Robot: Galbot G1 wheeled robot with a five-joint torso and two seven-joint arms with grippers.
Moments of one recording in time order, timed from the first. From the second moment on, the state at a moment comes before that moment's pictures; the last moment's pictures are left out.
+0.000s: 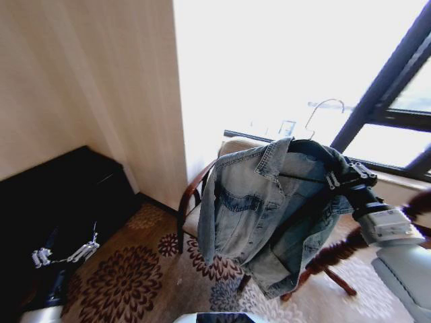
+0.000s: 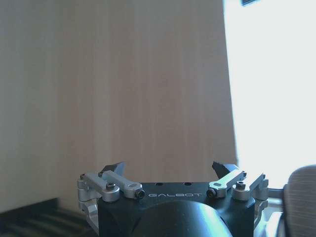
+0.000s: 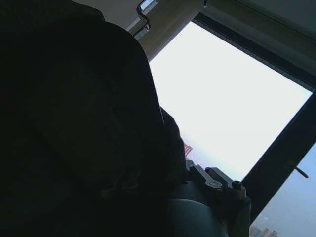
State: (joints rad) left arm 2.16 -1.34 -1.05 -2.35 -0.55 -0.41 0.03; right arm -1.73 0.81 1.14 2.50 0.19 -0.36 0.13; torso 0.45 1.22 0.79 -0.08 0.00
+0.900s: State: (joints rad) left arm 2.16 -1.34 -1.05 -2.35 -0.55 -0.41 0.03; right arm -1.73 0.85 1.10 2.50 0.16 -0.36 0.14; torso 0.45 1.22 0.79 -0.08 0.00
